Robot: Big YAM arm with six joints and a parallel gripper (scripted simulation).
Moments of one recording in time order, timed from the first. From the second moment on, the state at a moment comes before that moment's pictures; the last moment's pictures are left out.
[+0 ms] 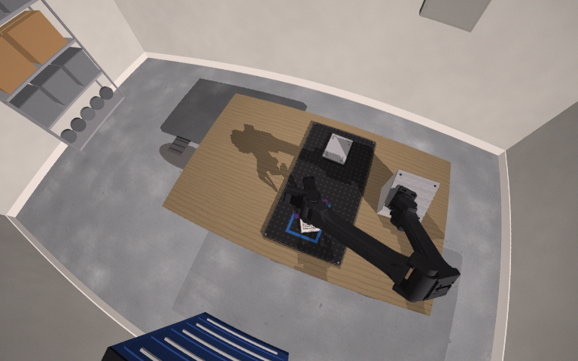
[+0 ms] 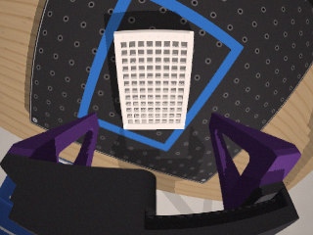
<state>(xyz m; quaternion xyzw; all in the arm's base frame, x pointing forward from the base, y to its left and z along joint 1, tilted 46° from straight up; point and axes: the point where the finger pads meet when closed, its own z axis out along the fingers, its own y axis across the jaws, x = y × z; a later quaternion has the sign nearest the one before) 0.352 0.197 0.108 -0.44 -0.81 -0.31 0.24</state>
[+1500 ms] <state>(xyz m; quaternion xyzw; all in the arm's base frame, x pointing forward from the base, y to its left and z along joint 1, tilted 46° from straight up) 0.352 0.197 0.108 -0.42 -0.82 -0.31 0.23</state>
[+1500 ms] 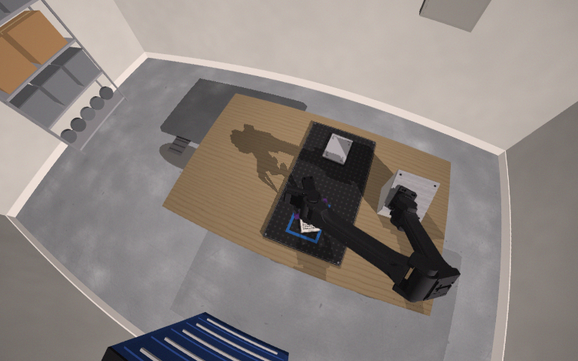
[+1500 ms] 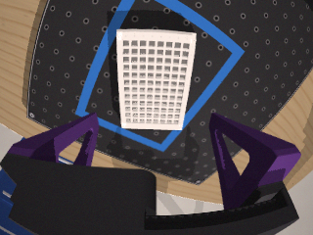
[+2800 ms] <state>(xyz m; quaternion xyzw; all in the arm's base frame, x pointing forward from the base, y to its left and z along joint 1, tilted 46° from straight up) 0.352 0.197 0.108 0.07 -0.92 -0.38 0.04</state>
